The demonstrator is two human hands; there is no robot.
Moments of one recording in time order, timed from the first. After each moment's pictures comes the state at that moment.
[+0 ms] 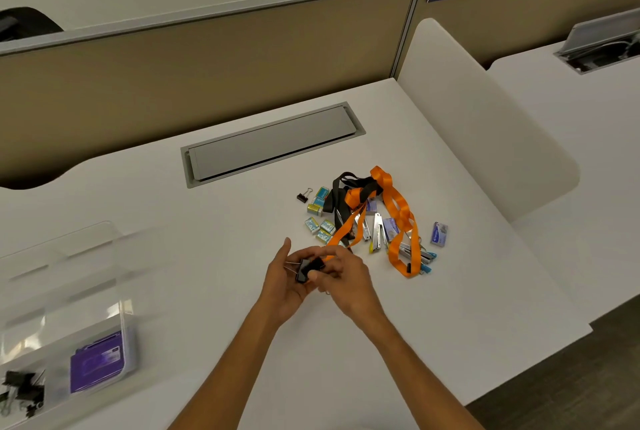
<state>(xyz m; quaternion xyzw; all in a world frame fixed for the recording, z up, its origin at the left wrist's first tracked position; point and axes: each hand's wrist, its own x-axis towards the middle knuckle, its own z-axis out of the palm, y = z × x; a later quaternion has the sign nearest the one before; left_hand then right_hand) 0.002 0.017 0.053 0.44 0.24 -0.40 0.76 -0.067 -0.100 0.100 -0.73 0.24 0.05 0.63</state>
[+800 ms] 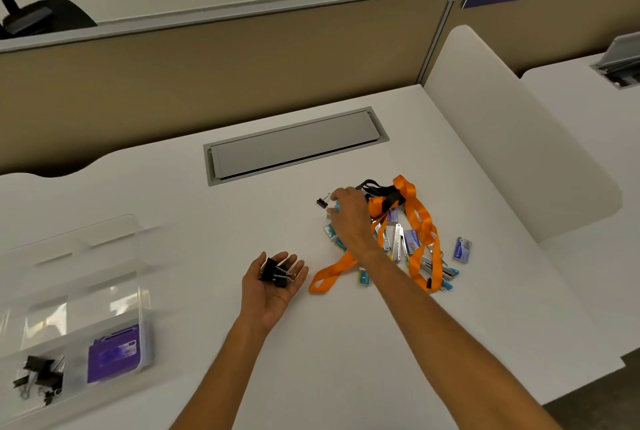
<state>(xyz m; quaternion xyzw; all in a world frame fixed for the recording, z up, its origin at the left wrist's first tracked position) 0.019 0.070 0.040 0.30 0.32 -0.29 0.85 0.083 -0.131 0.046 -0.95 0.16 -0.03 0.28</state>
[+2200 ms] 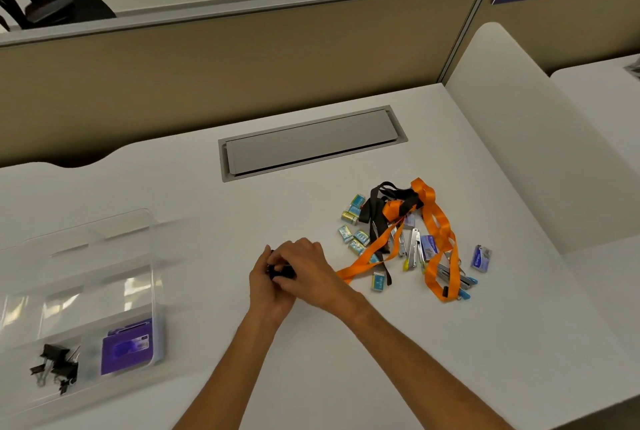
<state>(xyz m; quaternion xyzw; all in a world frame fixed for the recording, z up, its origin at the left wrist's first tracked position) 0.031 0.076 0.037 0.28 0.31 -0.25 0.88 0.023 -0.029 0.058 -0.92 -0.12 0.07 0.38</state>
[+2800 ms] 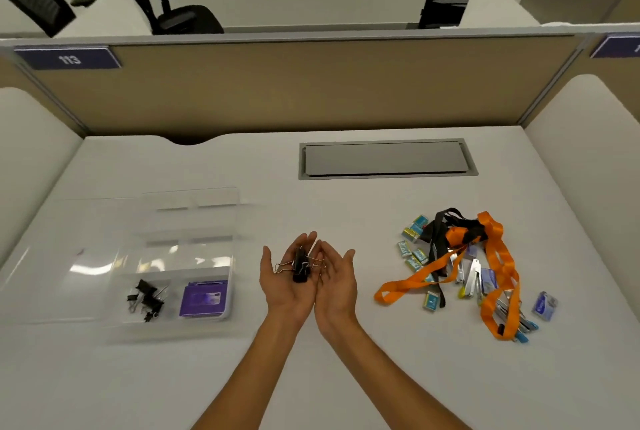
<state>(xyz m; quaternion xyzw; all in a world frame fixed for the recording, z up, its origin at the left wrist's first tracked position) 0.005 0.146 0.075 0.19 0.26 -0.10 0.94 -0.012 0.070 0.090 -0.31 0.30 0.07 0.90</state>
